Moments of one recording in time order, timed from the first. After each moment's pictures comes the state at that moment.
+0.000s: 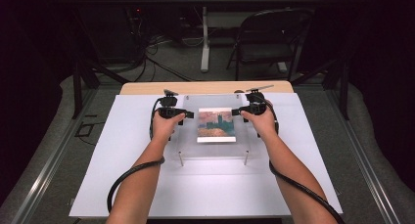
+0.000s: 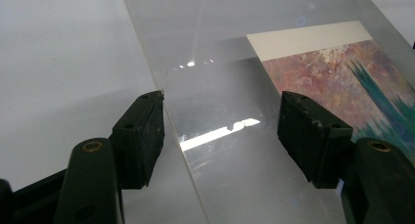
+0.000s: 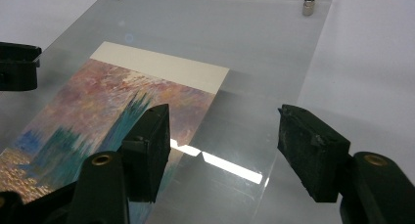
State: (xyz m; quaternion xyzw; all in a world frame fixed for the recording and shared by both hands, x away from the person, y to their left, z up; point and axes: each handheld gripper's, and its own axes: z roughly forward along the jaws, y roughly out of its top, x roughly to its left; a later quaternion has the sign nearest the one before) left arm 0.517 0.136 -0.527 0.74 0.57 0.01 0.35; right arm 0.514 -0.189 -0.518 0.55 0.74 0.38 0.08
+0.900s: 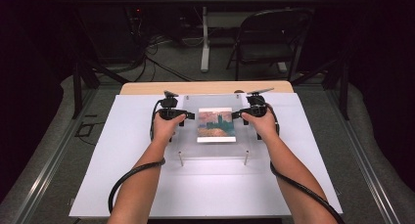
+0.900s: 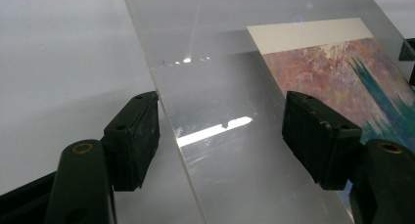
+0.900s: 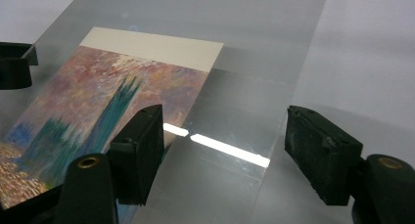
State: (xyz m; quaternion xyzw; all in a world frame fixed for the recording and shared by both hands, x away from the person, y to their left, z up) left arm 0.516 0.135 -0.532 0.74 0.58 0.00 0.35; right arm 0.515 -0.193 -0.531 0.58 0.73 0.36 0.04
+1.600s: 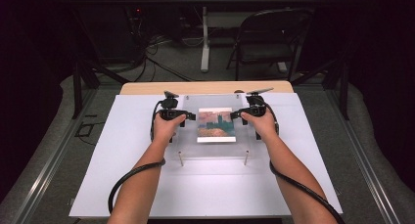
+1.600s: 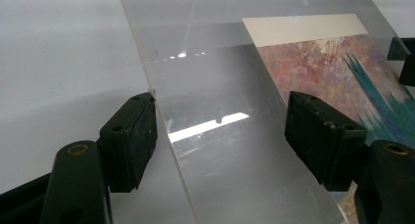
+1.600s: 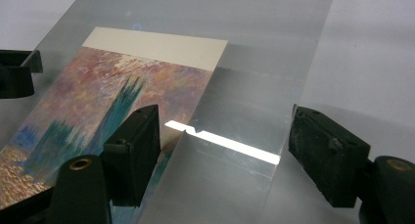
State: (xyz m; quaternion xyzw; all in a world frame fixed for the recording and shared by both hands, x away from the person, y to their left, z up) left arm 0.515 0.134 -0.532 0.73 0.58 -0.02 0.35; right arm 0.518 -0.191 -0.534 0.58 0.73 0.36 0.02
